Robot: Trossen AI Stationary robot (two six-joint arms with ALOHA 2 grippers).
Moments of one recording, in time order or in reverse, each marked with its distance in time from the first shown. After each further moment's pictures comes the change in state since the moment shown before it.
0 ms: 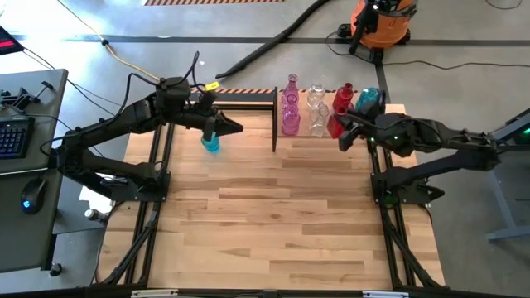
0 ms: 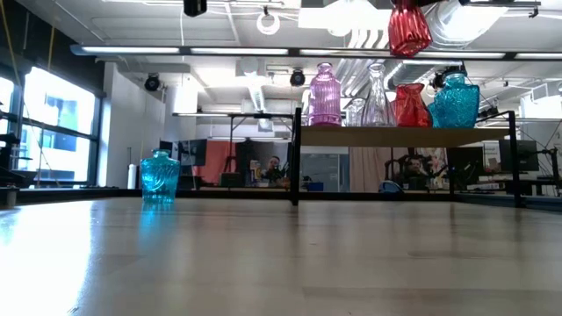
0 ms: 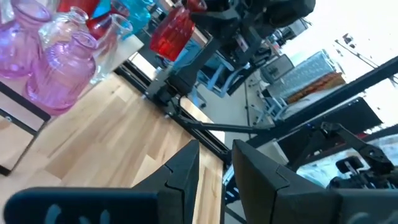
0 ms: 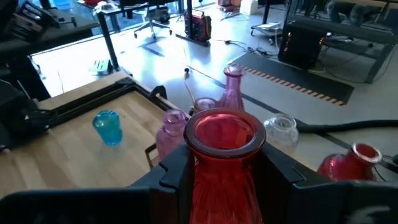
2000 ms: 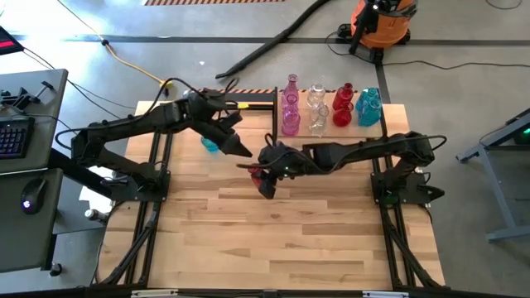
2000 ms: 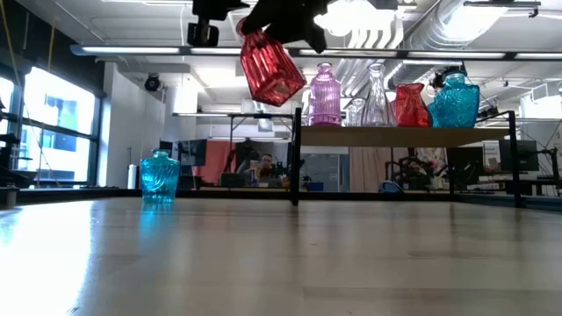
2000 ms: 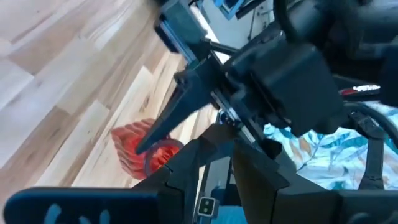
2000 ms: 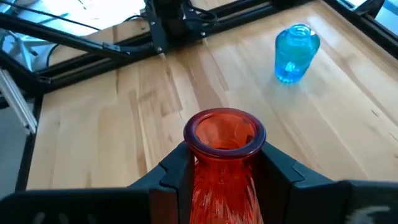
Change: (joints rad) left arm -0.047 0.182 0.003 -0.146 0.197 -0.052; right arm 0.075 0.819 0.309 0.320 -0.561 0.033
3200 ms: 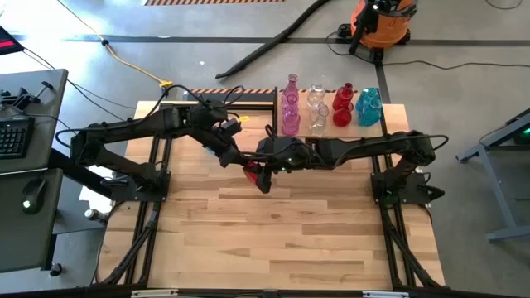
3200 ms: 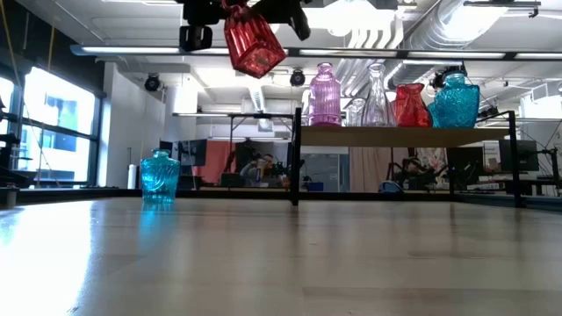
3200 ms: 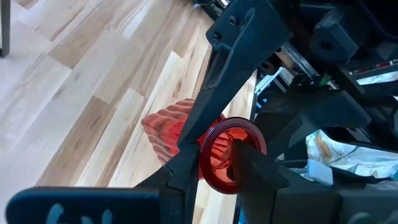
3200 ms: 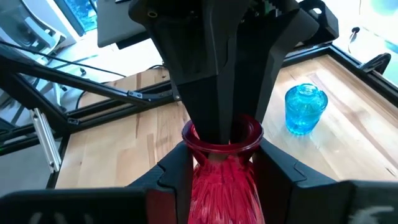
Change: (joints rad) left arm -0.070 -0.018 -0.004 -0.113 -0.134 0.157; right arm -0.032 -0.002 0.005 0.135 -0.049 -0.056
